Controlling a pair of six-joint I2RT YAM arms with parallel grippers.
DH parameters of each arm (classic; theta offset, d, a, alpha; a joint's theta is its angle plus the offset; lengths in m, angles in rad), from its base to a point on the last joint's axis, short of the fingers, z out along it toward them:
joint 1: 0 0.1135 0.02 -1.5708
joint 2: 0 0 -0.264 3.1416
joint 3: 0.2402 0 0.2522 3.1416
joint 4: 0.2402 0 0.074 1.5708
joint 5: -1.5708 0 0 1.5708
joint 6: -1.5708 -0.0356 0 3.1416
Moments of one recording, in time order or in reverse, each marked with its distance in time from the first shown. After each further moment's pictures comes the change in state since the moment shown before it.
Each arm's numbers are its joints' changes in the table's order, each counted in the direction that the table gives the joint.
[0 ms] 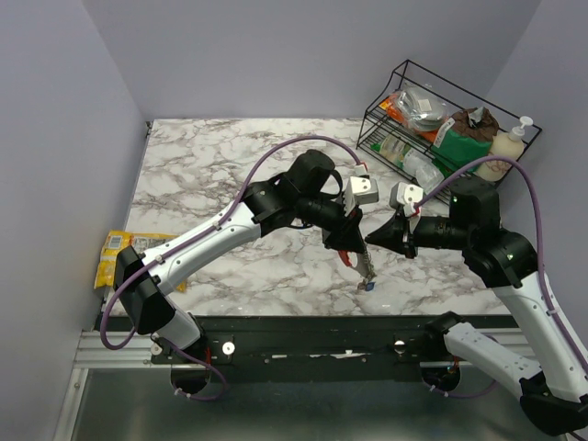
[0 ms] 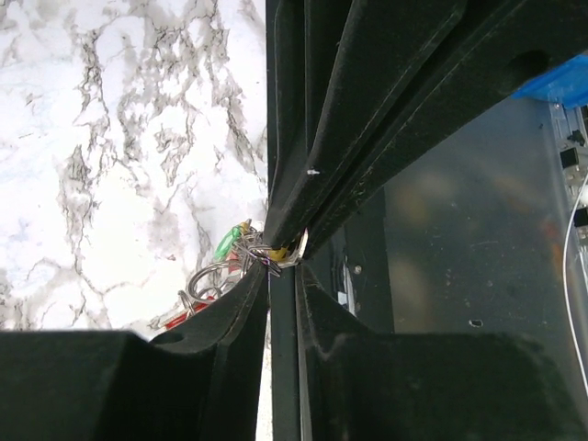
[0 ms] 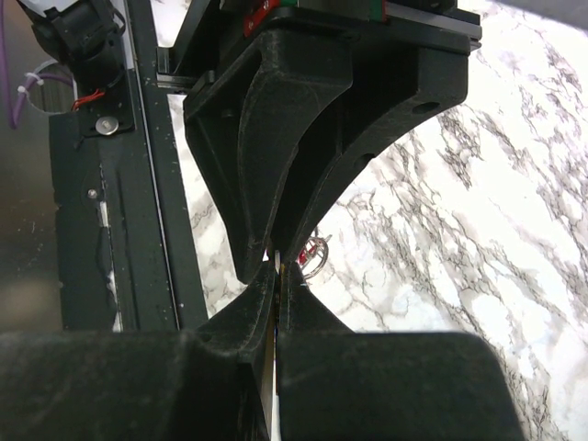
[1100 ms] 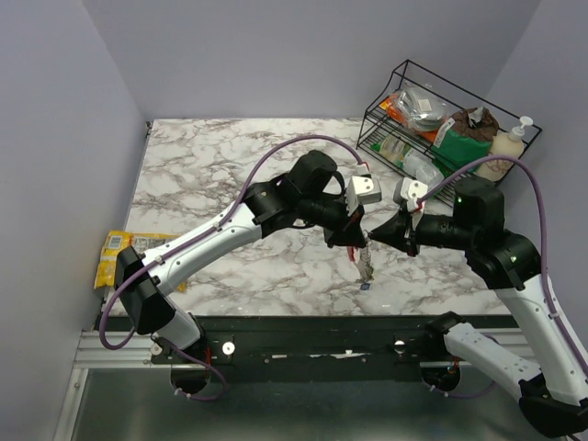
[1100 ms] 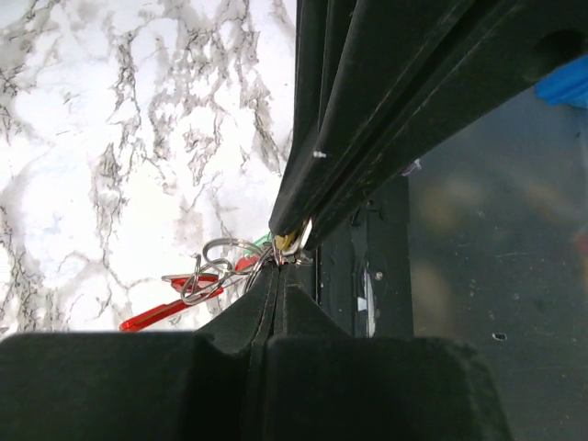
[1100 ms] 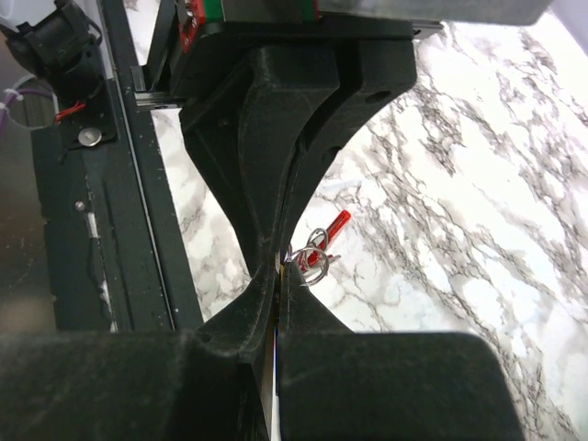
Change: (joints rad) left arm -0.019 0.002 0.010 0.000 0.082 -0.014; right arm -0.013 -0.010 0.005 -0.008 -0.040 -0.042
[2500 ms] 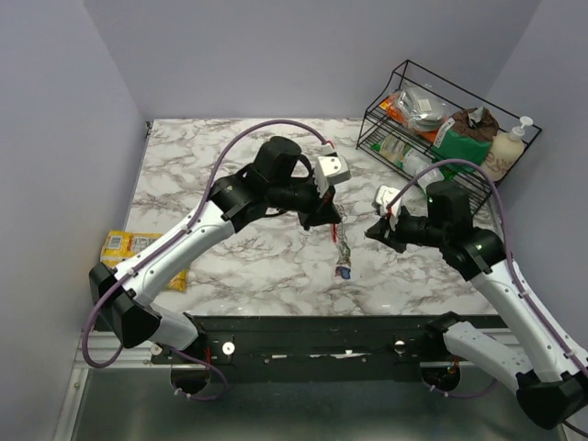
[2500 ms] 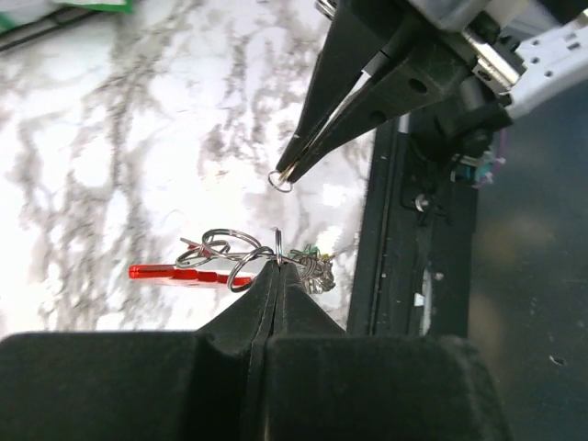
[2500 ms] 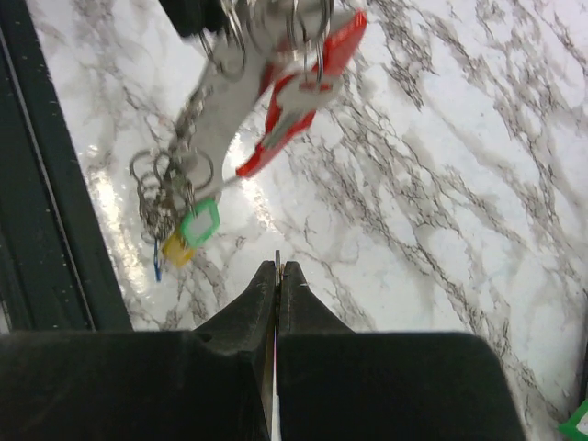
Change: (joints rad) left arm 0.125 -0.112 -0.034 0.035 0.073 -0.048; right arm -0.013 0.044 -0.196 -0.122 -0.131 0.149
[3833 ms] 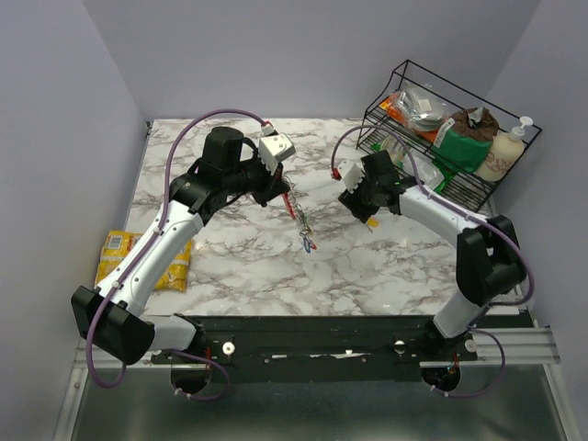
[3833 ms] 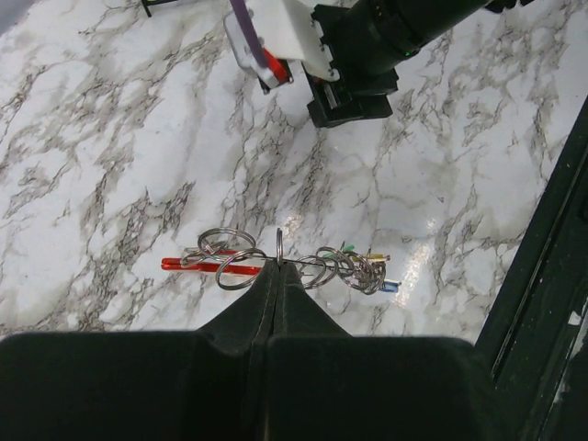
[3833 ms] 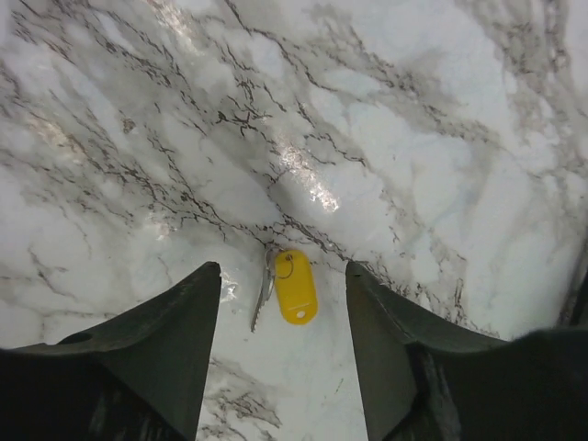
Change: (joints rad) left arm 0.349 -0.127 -0.151 -0.036 0.087 -0.126; right arm -0.005 0.843 0.214 -0.244 -0.505 -0.005
